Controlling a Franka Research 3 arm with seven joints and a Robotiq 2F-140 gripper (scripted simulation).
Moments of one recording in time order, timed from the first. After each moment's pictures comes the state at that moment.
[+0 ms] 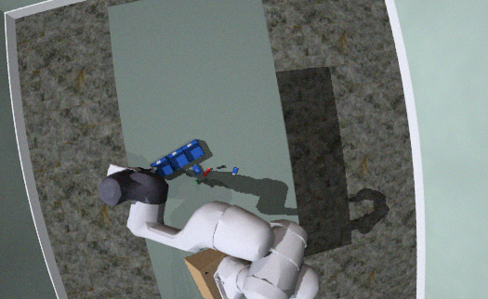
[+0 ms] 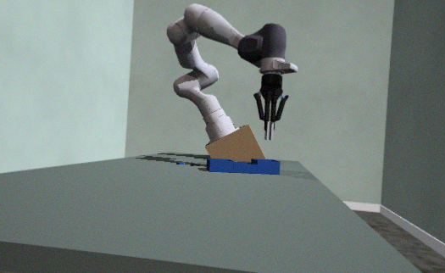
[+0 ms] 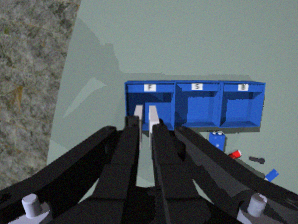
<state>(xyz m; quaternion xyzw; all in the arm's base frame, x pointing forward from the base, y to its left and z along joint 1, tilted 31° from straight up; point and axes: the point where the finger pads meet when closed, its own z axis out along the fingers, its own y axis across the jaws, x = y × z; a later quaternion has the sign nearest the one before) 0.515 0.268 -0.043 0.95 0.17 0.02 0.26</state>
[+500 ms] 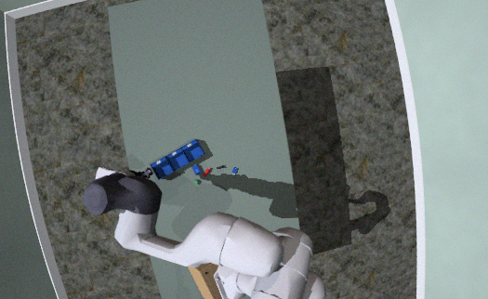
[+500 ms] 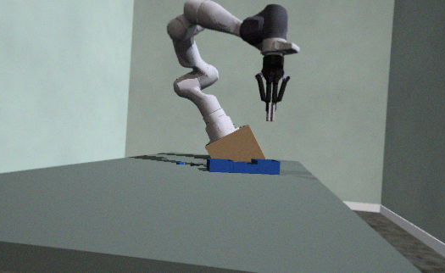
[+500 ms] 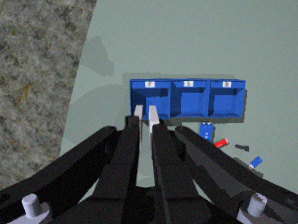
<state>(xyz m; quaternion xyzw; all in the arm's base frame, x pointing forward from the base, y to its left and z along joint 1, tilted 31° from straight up) 0.506 0.303 0.016 0.95 0.18 0.02 0.26</state>
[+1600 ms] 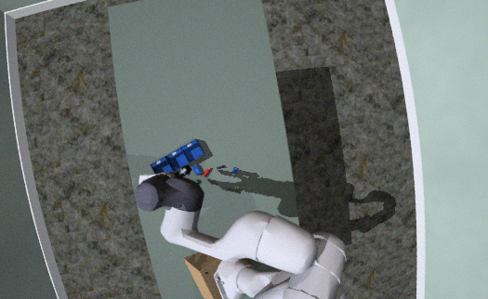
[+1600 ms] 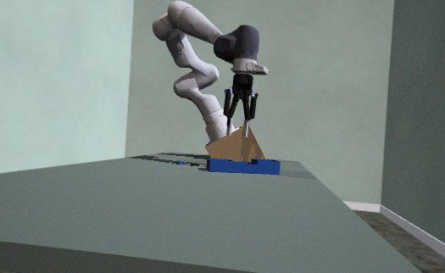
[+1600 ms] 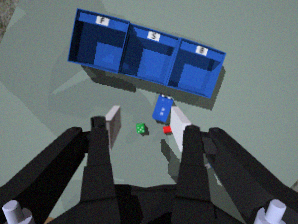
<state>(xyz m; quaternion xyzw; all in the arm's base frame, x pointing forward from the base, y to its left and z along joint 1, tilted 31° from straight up) 0.476 0.163 0.017 0.91 0.29 -0.04 0.28</state>
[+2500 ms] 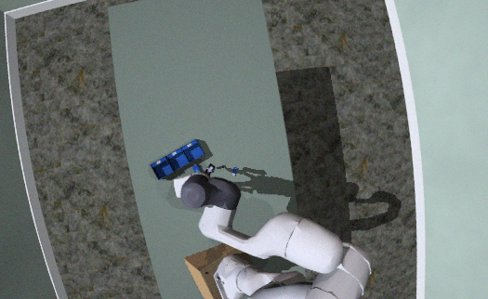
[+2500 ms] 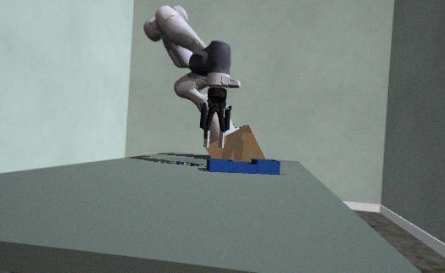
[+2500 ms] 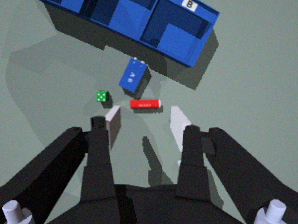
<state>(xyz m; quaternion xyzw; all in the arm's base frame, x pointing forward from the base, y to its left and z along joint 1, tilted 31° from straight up) 0.464 0.055 0.017 0.89 0.38 -0.04 0.26</state>
